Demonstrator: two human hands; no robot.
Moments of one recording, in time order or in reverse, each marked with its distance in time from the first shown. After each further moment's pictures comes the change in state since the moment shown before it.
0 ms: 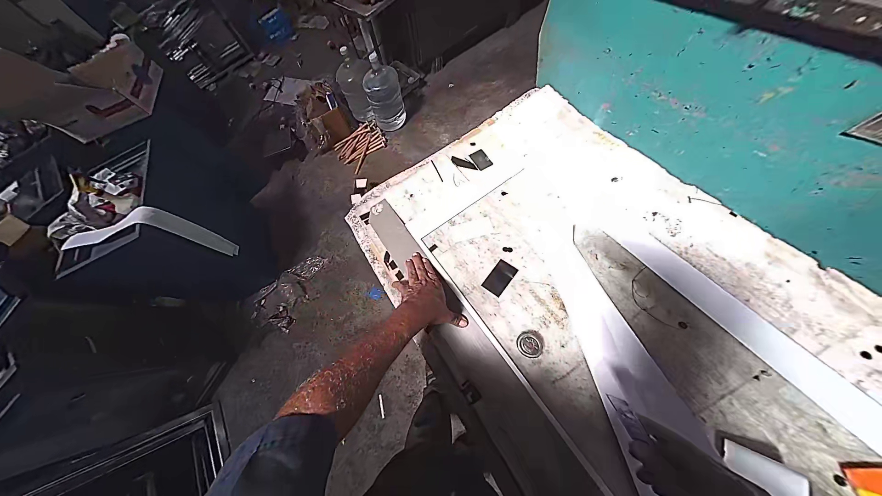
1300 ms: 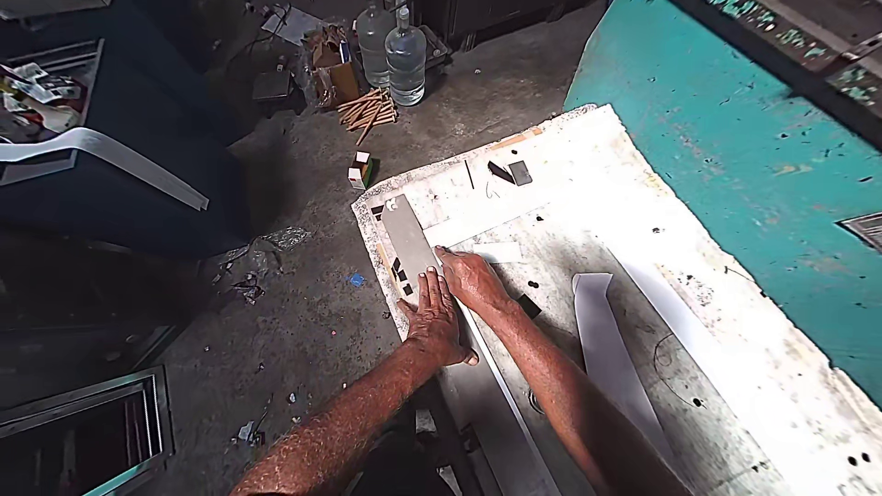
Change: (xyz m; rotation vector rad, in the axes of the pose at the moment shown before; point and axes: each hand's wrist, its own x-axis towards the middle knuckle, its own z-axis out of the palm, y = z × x) left_hand 0.005 -0.016 0.008 -0.221 0.005 0.108; right_hand 0.332 -0.237 0.131 -0.465 -0.177 -0.485
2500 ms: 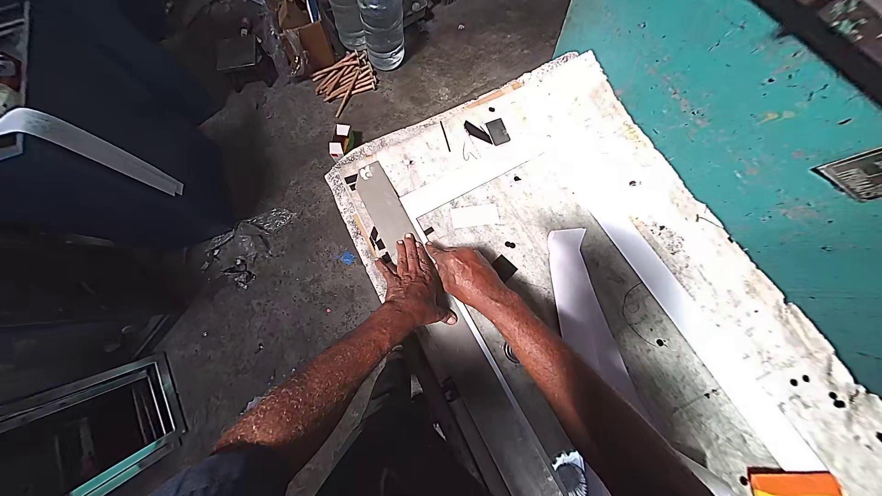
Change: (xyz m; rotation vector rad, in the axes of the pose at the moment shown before) left_hand 0.002 0.002 0.001 0.085 -0.014 -0.006; right_hand -0.063 0.014 0.005 0.000 -0.087 -0.040
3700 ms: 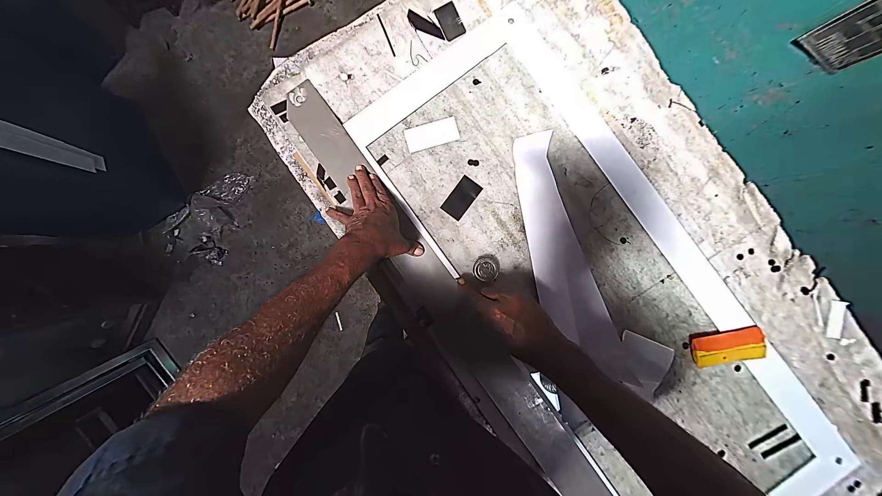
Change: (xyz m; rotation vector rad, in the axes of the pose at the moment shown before) left_hand 0.001 0.013 -0.001 0.017 0.028 -0.094; right_hand -0.221 0.039 0.074 0.006 0.173 -0.078
